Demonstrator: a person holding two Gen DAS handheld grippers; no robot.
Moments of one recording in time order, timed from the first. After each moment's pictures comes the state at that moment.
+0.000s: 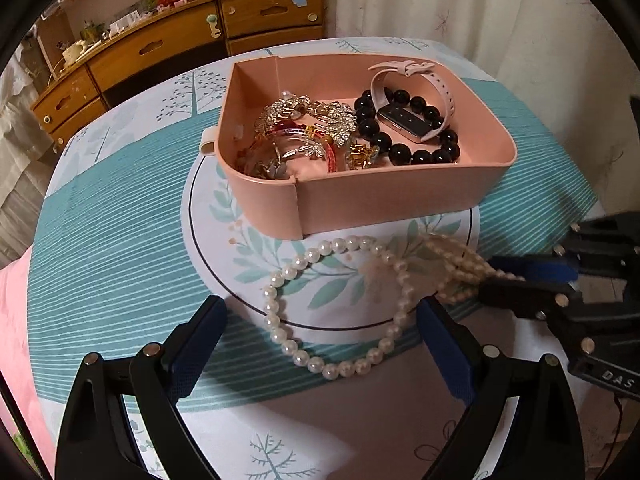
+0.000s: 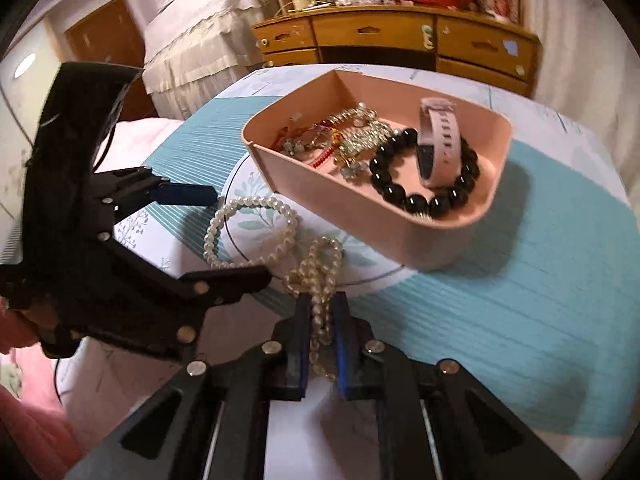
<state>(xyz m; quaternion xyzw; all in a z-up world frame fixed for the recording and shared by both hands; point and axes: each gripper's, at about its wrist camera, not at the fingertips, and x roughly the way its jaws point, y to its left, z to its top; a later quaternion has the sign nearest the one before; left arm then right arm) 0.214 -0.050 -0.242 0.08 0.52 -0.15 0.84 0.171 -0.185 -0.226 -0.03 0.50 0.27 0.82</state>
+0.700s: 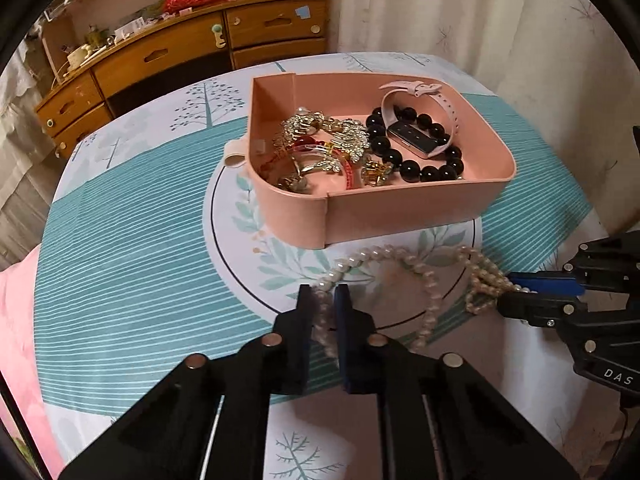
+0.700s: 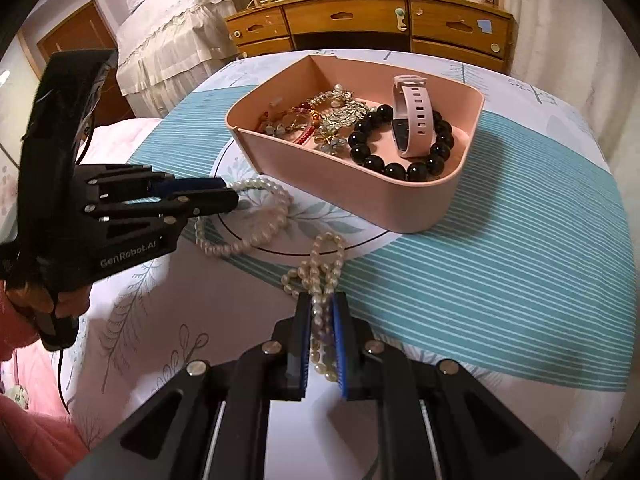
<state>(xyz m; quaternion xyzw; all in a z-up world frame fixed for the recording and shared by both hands) 0.216 -0.032 -0.232 0.07 0.50 -0.16 0.85 0.162 -0.186 -0.224 -0.02 0.52 0.23 0.82</state>
